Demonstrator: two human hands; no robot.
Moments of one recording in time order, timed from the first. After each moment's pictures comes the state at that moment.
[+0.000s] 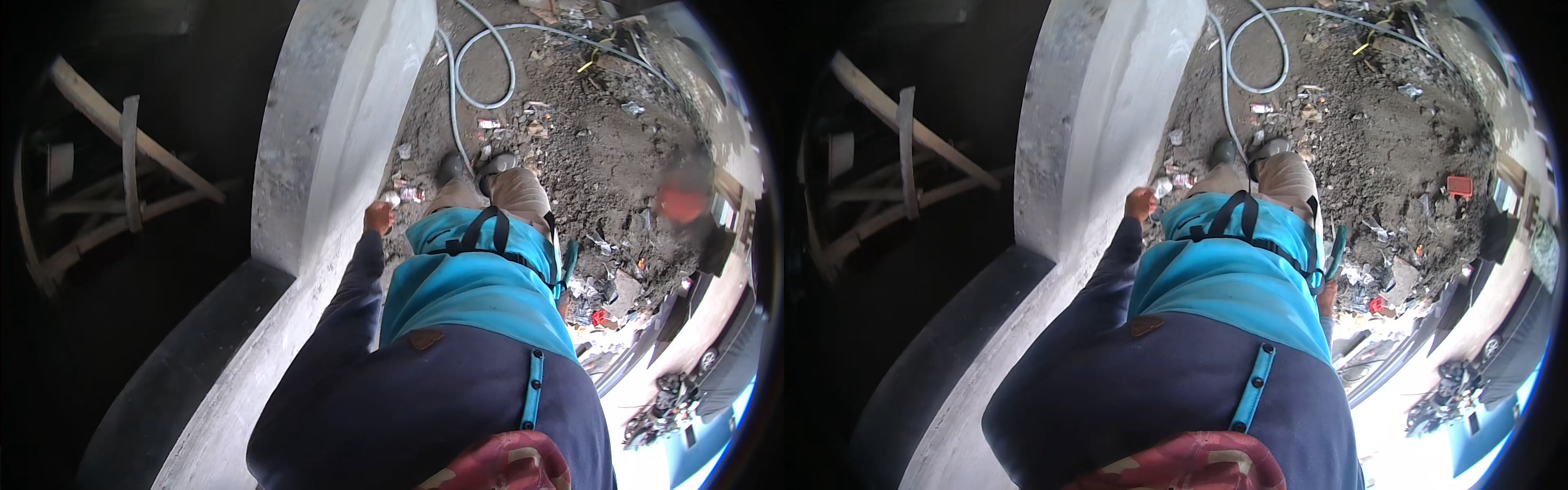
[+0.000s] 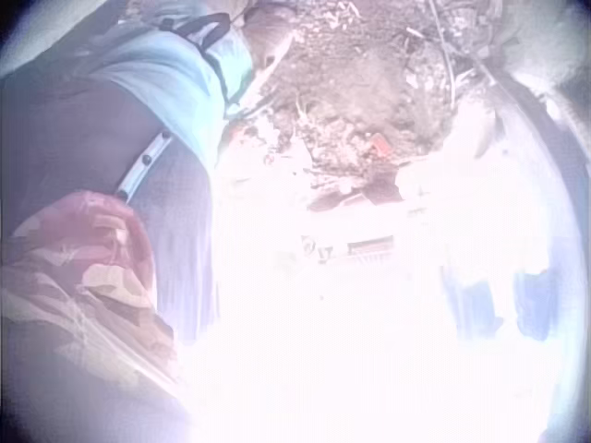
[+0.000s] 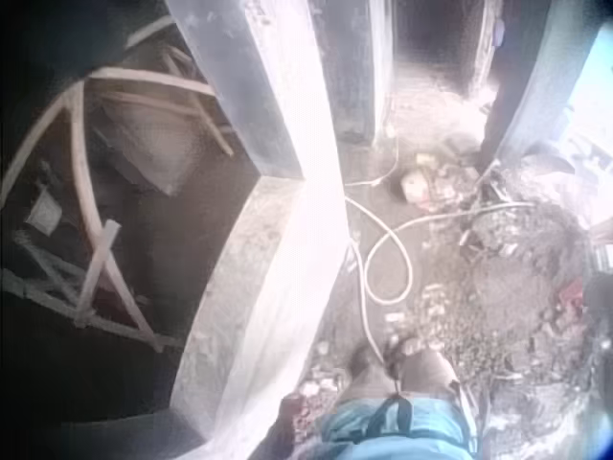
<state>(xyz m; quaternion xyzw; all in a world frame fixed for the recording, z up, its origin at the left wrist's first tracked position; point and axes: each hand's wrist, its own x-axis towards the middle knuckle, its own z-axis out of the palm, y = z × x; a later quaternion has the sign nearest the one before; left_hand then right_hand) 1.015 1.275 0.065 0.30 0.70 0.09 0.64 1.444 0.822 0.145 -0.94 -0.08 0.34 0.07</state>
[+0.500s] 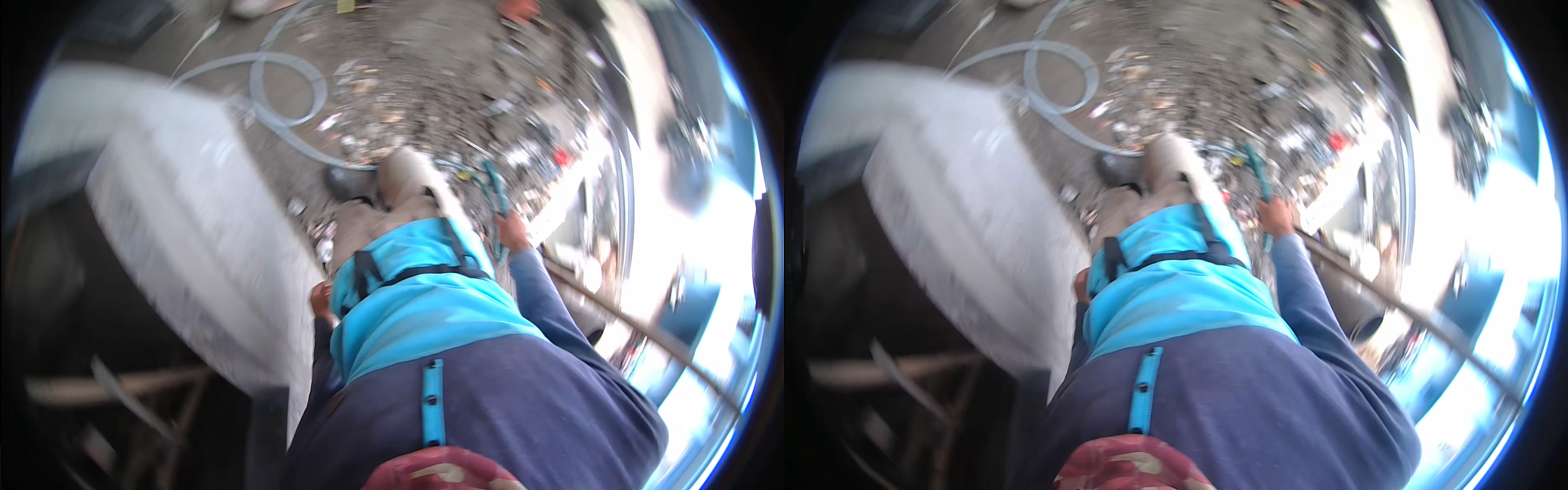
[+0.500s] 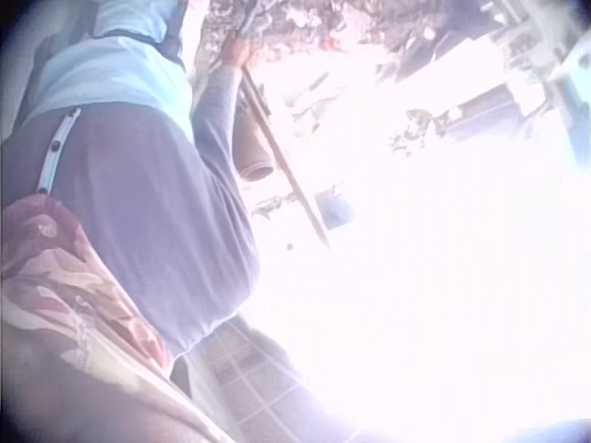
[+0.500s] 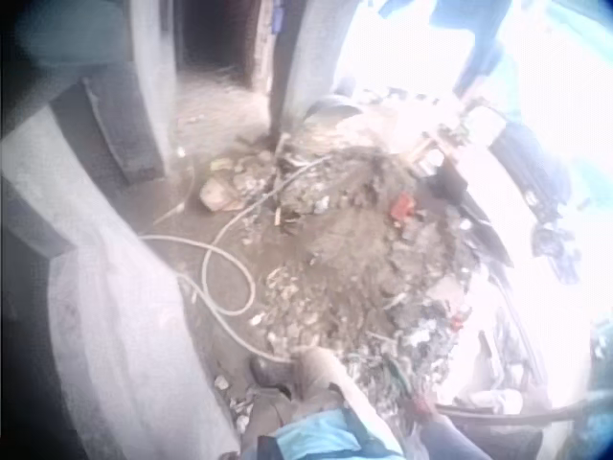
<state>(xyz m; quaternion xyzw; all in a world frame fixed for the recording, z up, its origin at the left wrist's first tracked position) 0.943 1.240 0.055 0.69 0.40 -0.11 0.59 1.368 0.820 0.209 -0.94 0.10 0.32 0.01</state>
